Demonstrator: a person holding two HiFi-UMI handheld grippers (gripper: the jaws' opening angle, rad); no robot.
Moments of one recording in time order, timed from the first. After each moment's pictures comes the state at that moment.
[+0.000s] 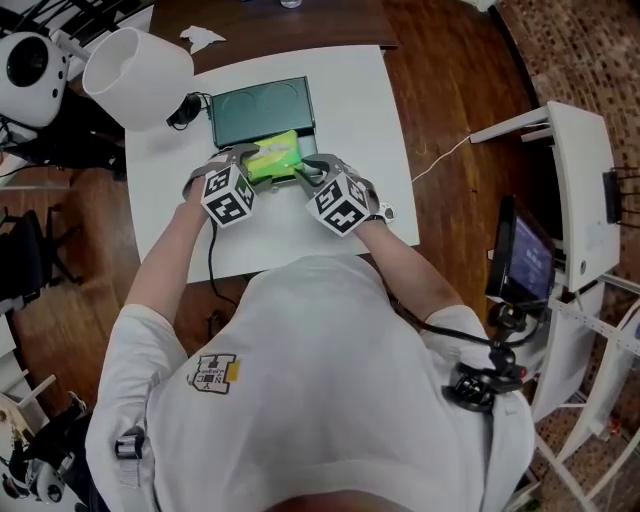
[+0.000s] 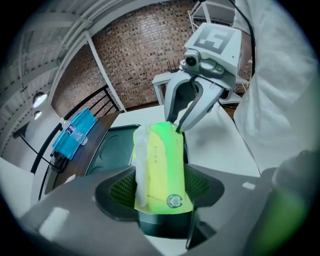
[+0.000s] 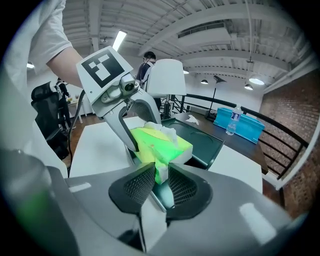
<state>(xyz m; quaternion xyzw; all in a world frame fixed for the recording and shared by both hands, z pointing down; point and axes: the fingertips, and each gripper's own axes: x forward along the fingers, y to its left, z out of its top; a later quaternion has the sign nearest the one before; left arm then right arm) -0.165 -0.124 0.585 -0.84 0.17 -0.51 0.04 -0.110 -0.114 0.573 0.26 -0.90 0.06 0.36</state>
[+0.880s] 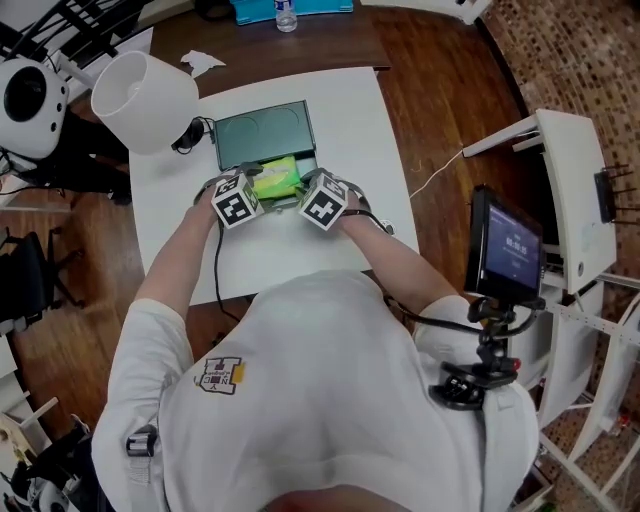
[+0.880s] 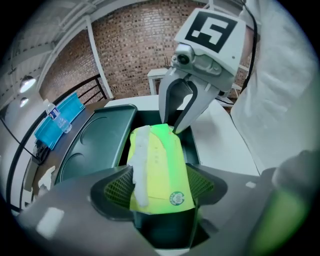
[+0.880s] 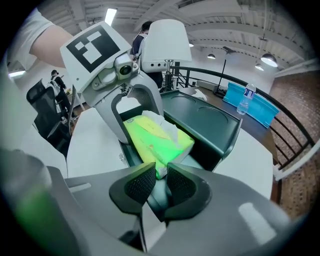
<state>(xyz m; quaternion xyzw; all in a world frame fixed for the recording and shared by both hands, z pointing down) -0.172 -0.131 0.634 -0.85 0.12 -0.52 -0.01 -0.120 -0.126 0.626 0.21 -0.85 0.11 0.47</state>
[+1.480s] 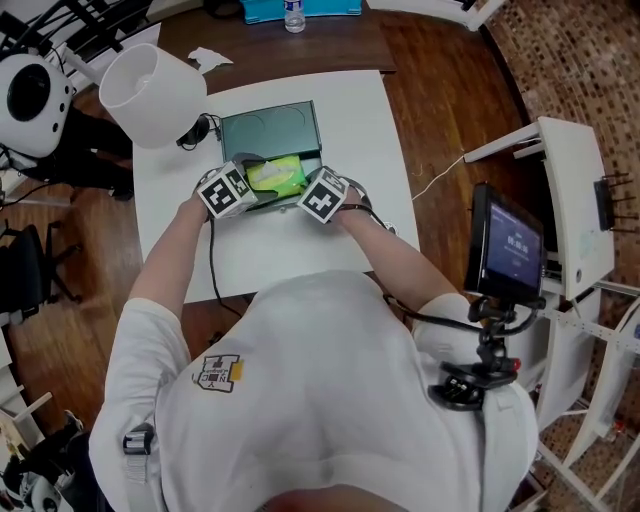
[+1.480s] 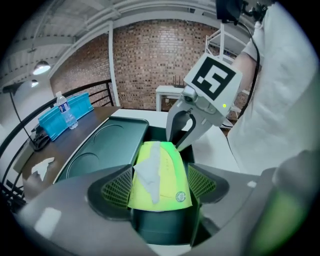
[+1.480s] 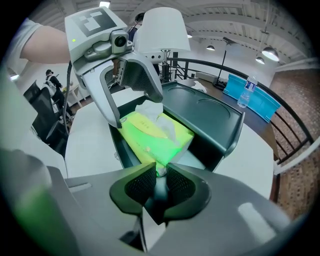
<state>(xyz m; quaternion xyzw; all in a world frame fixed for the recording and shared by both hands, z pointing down) -0.173 -0.141 0.593 -0.89 0.14 -0.43 -0.07 -0.116 -0.129 0.635 0.22 -0.82 0.13 0.51</state>
